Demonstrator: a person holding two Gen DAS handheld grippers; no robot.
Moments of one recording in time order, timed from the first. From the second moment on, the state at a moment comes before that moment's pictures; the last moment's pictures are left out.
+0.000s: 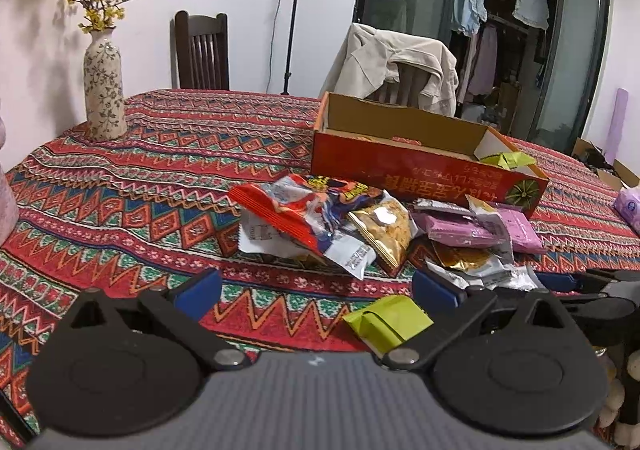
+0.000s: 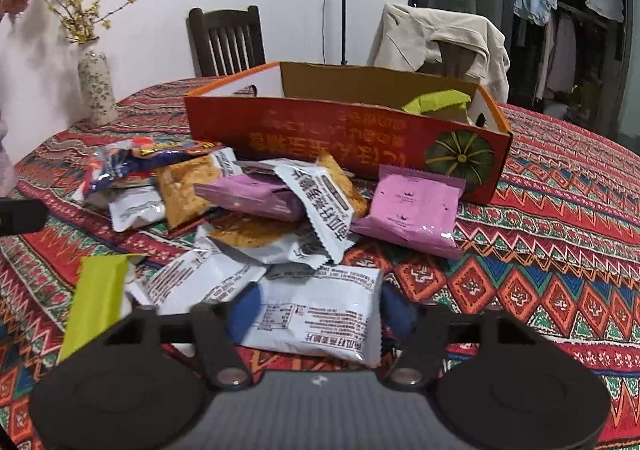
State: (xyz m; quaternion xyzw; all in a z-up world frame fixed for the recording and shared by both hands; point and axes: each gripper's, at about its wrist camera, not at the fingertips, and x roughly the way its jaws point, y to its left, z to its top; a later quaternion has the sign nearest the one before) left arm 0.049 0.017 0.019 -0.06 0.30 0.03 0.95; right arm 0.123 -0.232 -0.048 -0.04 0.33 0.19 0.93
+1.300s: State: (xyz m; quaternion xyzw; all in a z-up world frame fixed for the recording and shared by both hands) left arm 0.110 -0.098 -0.017 0.03 0.37 -0.01 0.93; right arm 0.101 -0.319 -0.033 0.07 0.22 0.20 0.95
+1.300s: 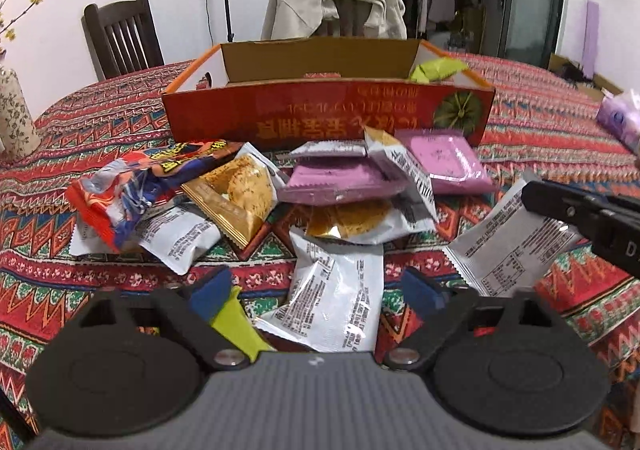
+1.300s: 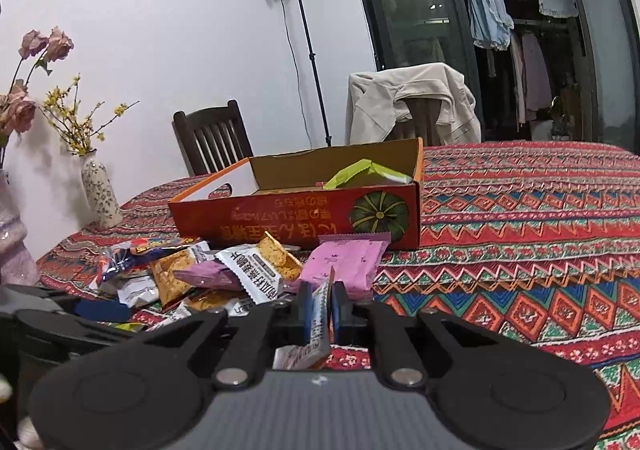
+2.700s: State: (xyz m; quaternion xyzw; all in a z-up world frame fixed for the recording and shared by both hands) left arm 0.061 -0.043 0.011 -0.05 0.29 -0.07 0.95; right arm 0.091 -0.251 -0.046 -0.05 0.32 0.19 0.93
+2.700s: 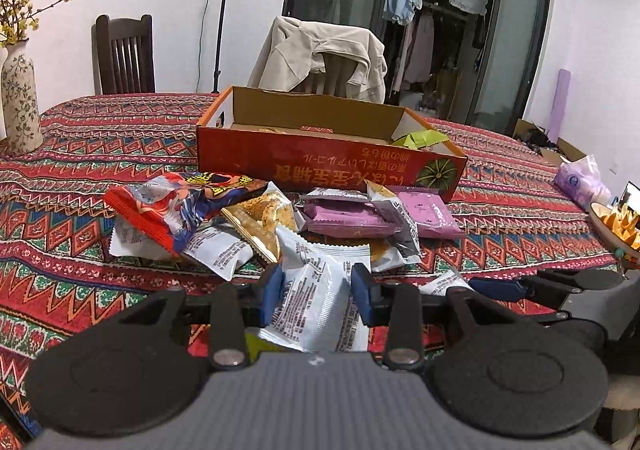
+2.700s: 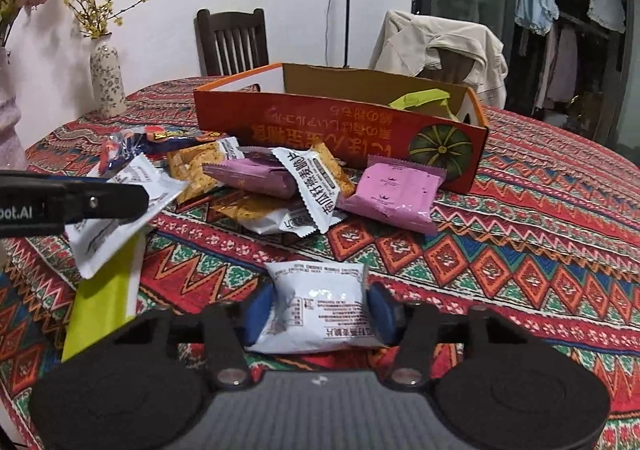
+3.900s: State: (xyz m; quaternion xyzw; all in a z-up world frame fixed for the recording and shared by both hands) left arm 0.220 -0.033 0.110 -0.07 0.21 -0.02 0.97; right arm 0.218 -0.245 0.079 -0.01 0.19 0.13 0.97
